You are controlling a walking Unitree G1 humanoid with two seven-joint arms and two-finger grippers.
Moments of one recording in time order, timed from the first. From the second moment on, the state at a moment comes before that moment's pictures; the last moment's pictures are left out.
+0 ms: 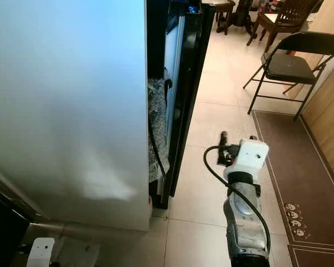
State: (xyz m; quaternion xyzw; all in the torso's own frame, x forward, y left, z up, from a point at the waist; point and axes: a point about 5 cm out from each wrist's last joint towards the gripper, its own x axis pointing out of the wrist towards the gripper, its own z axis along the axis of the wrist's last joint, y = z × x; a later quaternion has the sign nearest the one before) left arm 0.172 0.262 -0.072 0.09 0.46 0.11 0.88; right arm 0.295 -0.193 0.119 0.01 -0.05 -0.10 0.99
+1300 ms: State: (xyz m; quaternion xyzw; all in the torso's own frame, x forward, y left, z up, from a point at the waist) left arm 0.168 0.259 -0.075 0.09 0.47 0.11 0.87; right arm 0.298 -0.184 0.106 -0.02 -0.01 -0.04 1.00
